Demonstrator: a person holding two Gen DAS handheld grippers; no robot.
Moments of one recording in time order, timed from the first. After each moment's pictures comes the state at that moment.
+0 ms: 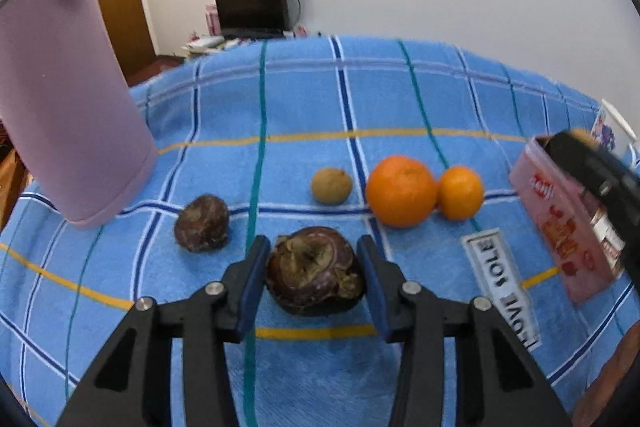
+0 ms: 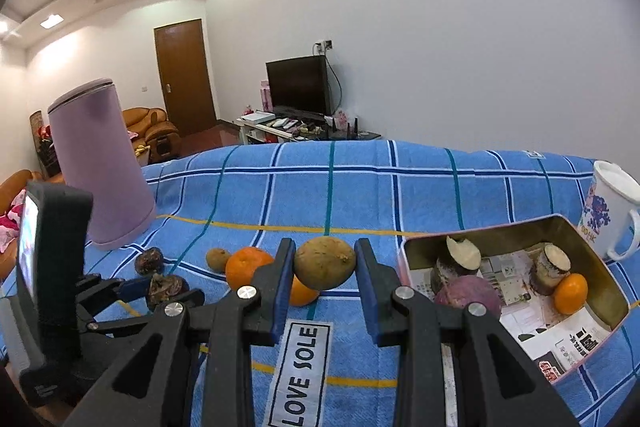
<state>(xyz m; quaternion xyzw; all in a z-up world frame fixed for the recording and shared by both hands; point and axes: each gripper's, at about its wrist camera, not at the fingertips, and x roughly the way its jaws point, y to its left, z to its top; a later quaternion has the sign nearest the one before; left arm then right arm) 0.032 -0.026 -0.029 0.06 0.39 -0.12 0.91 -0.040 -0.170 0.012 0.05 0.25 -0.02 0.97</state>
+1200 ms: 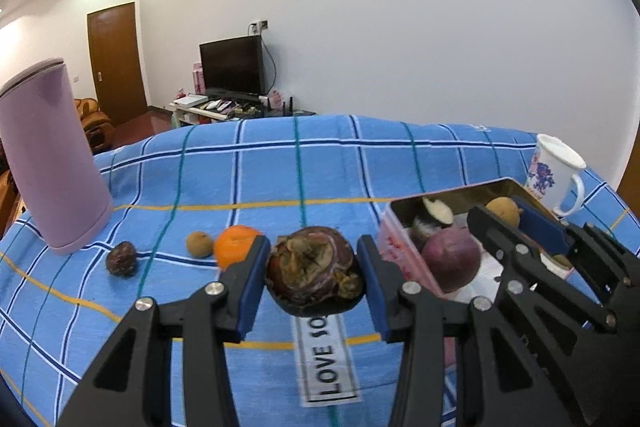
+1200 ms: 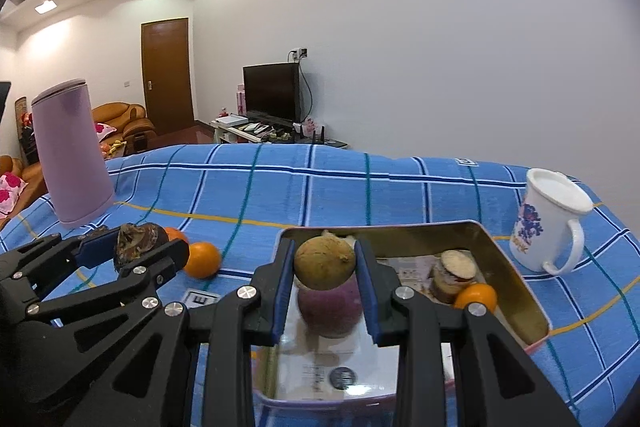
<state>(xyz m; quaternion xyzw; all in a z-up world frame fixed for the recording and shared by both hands) -0.027 -0.121 0.005 0.04 0.29 -0.15 0.94 -0.080 -0.248 0.013 0.01 0.24 -0.07 0.97</state>
